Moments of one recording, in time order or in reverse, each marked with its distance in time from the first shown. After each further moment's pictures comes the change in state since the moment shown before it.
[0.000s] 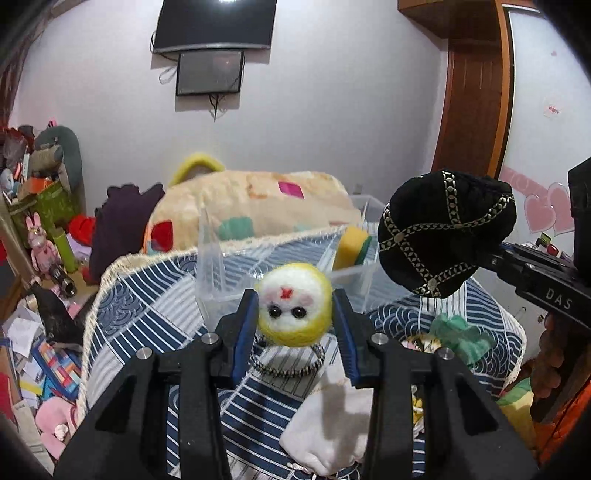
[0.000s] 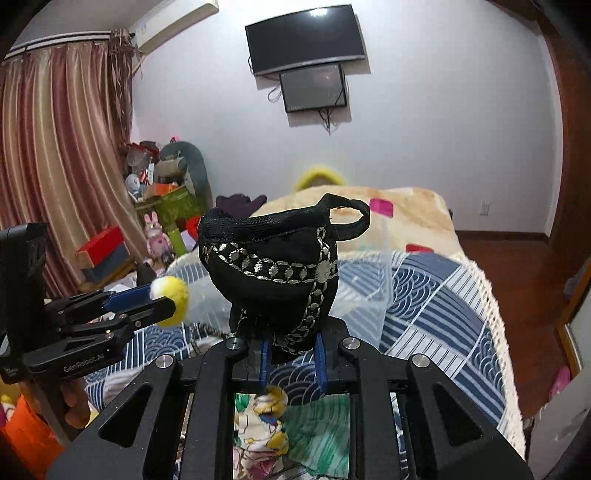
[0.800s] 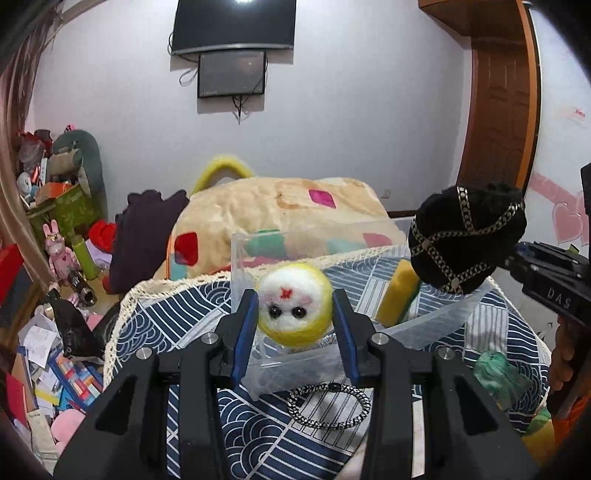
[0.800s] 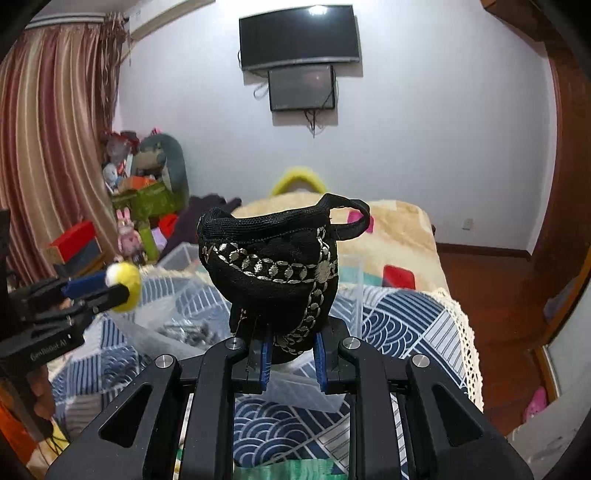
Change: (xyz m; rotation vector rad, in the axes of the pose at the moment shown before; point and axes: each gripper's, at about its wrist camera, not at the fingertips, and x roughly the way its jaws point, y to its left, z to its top) left arm 0.035 0.024 0.034 -0.011 0.003 0.107; right arm 0.041 -0.008 0.028 -0.065 0.037 -0.096
